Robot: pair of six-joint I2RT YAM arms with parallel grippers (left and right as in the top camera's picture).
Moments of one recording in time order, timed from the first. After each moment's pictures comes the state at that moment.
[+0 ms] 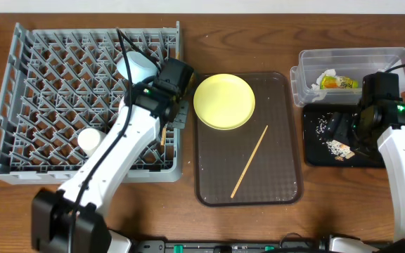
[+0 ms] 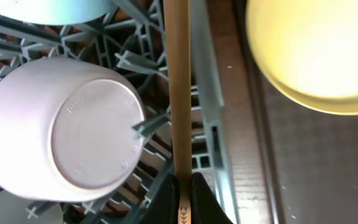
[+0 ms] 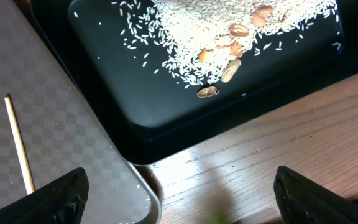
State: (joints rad) left arm -0.42 1.61 1.32 -0.97 -0.21 -0.22; right arm -0.12 1.40 1.18 -1.18 0.07 0.37
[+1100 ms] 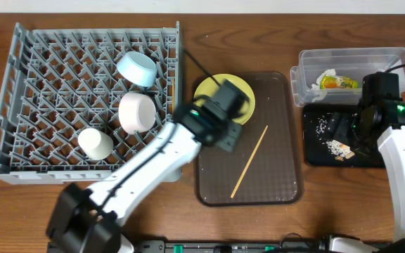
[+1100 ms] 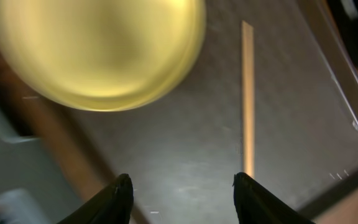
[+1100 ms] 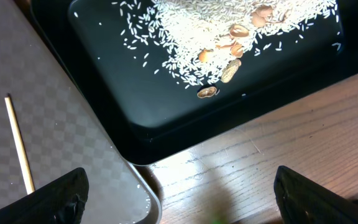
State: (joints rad) left arm -0.75 1.65 1.32 -0.82 0.03 -0.24; right arm -0.12 1.40 1.18 -1.18 0.07 0.37
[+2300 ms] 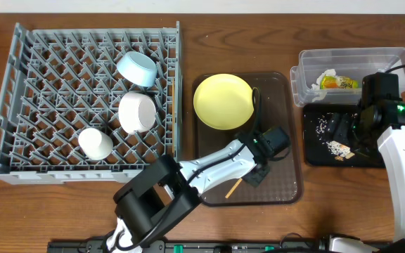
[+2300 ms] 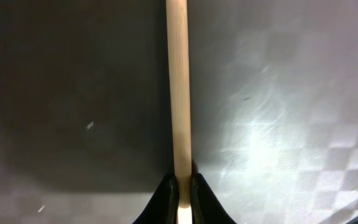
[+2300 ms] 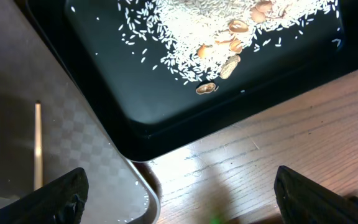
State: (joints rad) left arm -0.99 2.00 1.32 -0.76 0.01 -0.28; right arm -0.12 1.40 1.18 -1.19 0.07 0.36
